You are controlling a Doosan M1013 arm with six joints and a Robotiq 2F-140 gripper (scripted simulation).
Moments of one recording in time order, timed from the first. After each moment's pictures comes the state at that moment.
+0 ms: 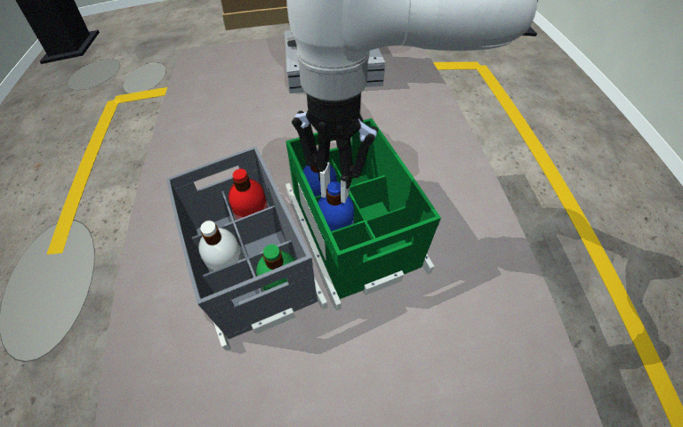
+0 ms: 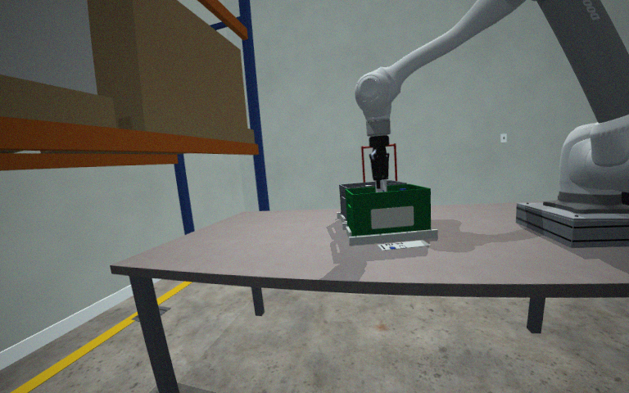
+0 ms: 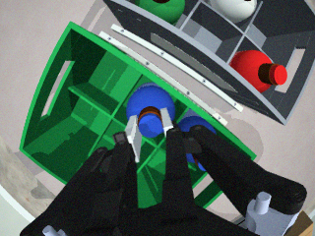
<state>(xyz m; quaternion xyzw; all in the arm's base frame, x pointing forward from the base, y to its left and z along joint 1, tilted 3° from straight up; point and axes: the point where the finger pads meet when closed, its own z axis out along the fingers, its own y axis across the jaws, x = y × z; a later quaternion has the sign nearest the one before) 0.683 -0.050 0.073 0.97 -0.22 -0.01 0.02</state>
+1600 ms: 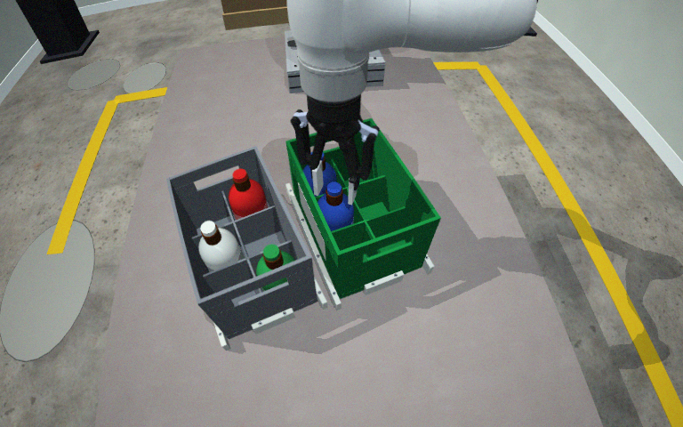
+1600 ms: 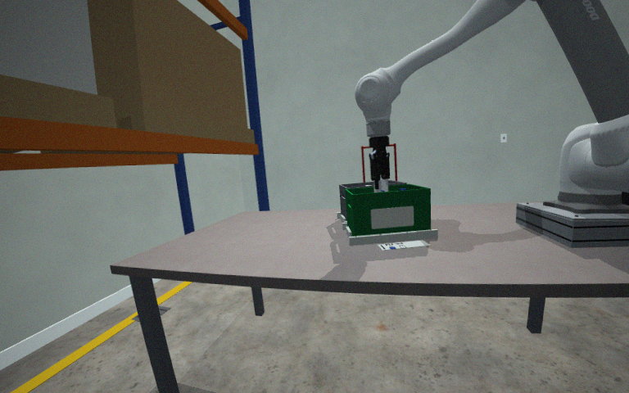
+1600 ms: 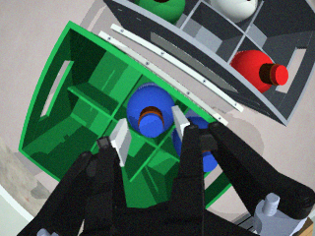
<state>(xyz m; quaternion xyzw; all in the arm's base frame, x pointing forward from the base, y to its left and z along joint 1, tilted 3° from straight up) 0.683 -0.050 0.071 0.97 -0.22 -0.01 0.02</state>
